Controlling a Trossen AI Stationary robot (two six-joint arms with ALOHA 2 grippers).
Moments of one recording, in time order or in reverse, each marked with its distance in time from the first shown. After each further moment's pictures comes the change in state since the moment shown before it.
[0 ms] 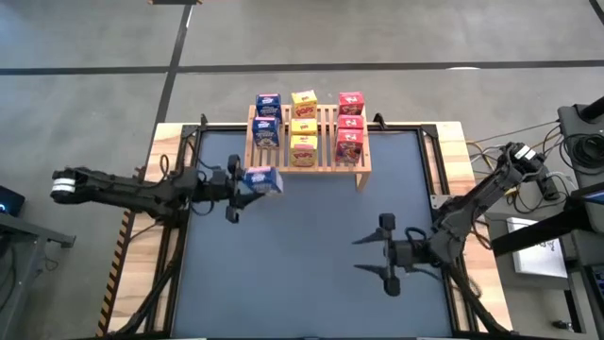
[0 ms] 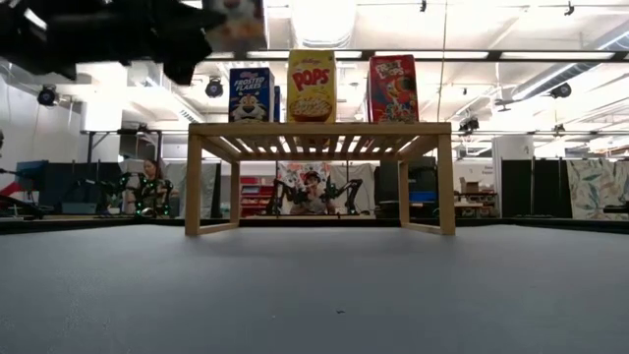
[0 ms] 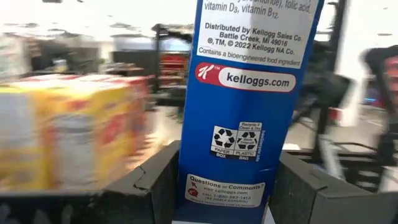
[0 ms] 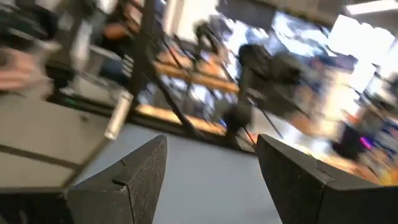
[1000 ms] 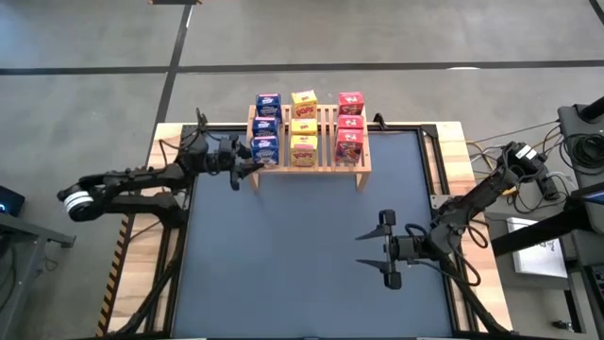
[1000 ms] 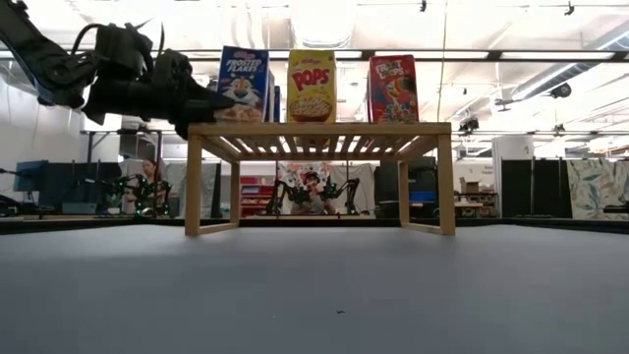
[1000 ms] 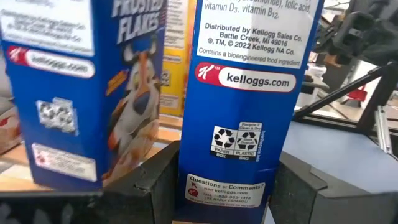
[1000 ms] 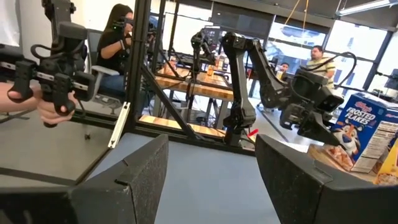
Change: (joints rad) left arm 0.645 0.206 -0.020 0.013 0.557 -0.055; right arm -0.024 -0.011 -0.174 0.265 -0.051 0.007
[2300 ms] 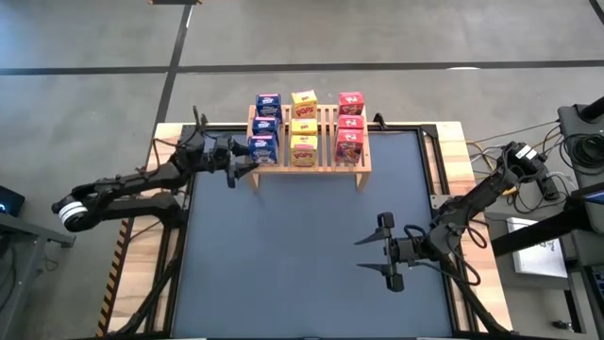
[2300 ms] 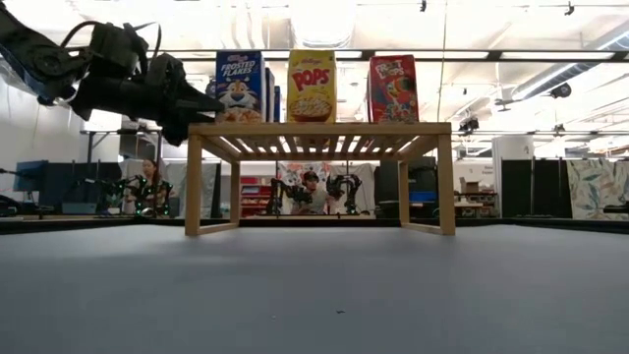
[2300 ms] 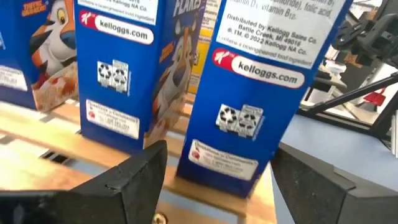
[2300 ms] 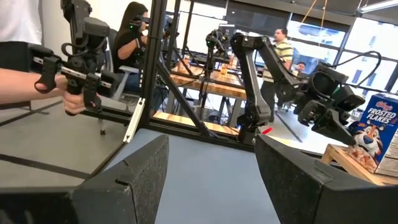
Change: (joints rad) left arm 0.054 -0.095 0.004 -0.203 -0.014 -0.026; right arm 0.000 0.000 -0.017 -0.006 -0.061 0.017
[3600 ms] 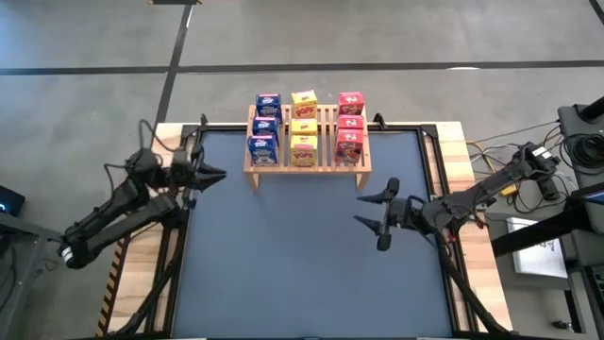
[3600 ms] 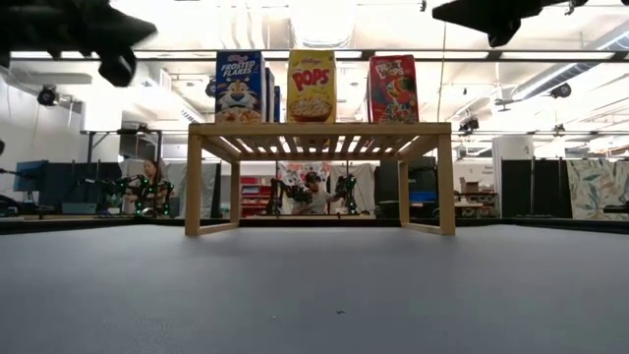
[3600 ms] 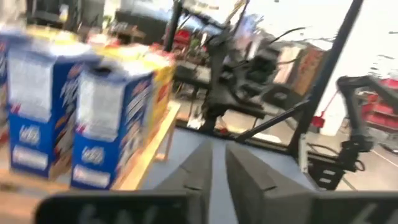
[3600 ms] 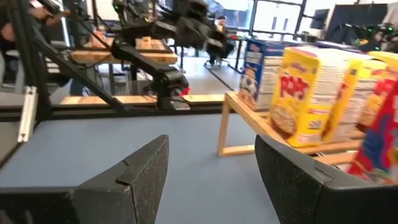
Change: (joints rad) left arm -0.086 -0.768 0.080 -0.660 0.047 -0.139; right arm -0.231 -0.214 -0.006 -0.353 0.113 0.201
